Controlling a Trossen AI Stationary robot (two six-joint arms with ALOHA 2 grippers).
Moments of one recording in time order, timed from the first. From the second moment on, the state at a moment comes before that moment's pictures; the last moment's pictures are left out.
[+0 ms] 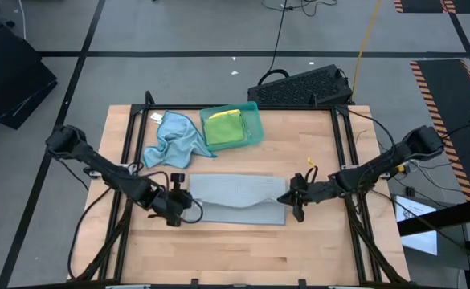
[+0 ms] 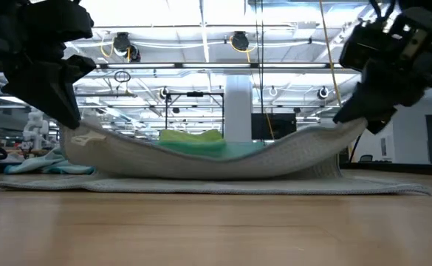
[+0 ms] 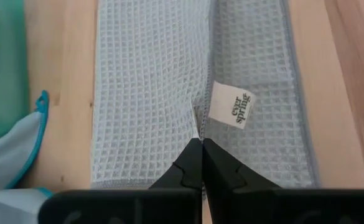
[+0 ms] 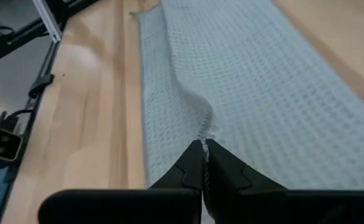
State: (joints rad) left arm -0.51 1.31 0.70 -0.51 -0.43 -0.27; right arm 0.38 1.17 0.30 0.29 0.24 0.67
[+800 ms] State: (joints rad) left arm -0.53 1.42 0.70 -0.47 -0.39 -0.40; right arm 0.43 1.50 0.24 0.65 0.11 0.79
